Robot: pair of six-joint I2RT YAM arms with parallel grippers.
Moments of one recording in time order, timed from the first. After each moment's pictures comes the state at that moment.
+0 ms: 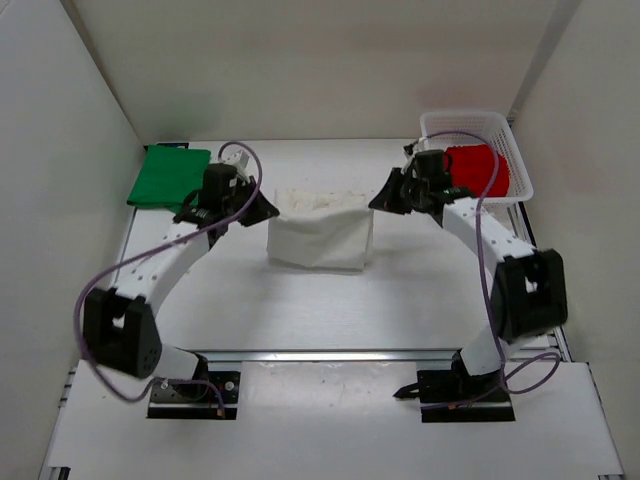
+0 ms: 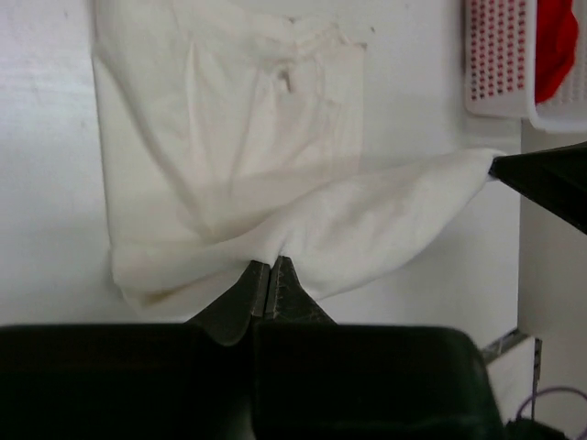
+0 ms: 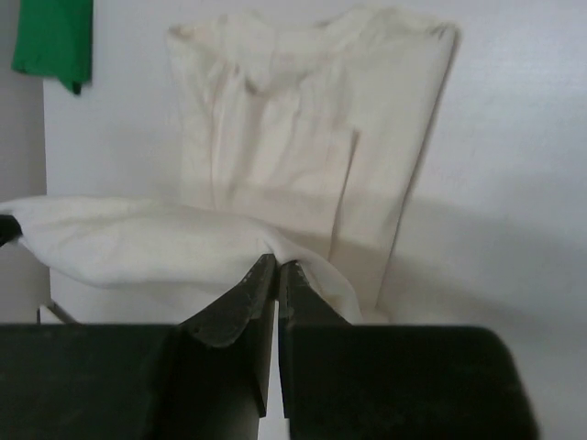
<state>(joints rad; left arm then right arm) -0.31 1.36 1.05 -0.29 0.24 -0.60 0.26 1.56 1.17 -0.28 -0.38 0.53</state>
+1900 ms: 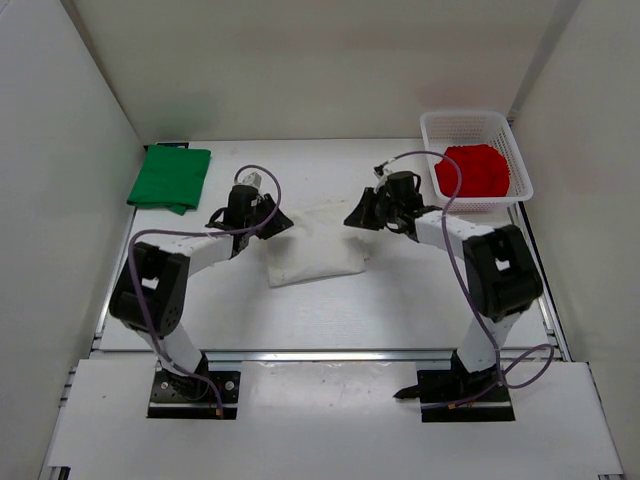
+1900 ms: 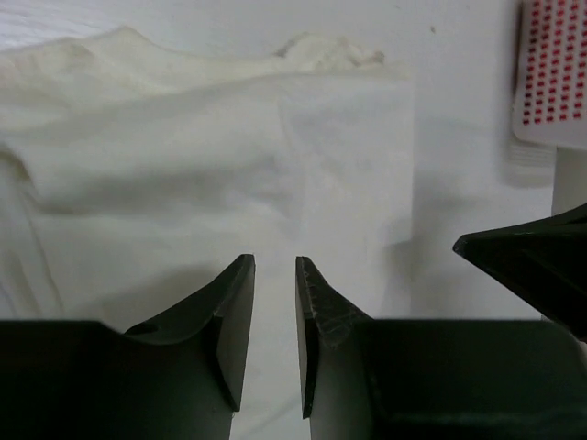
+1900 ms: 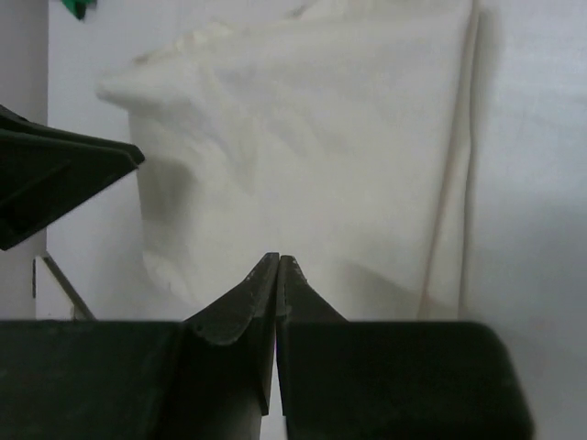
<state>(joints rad) -0.37 1.61 0.87 0.15 0.16 -0.72 0.35 1.71 1.00 0.08 -0.46 0.57</state>
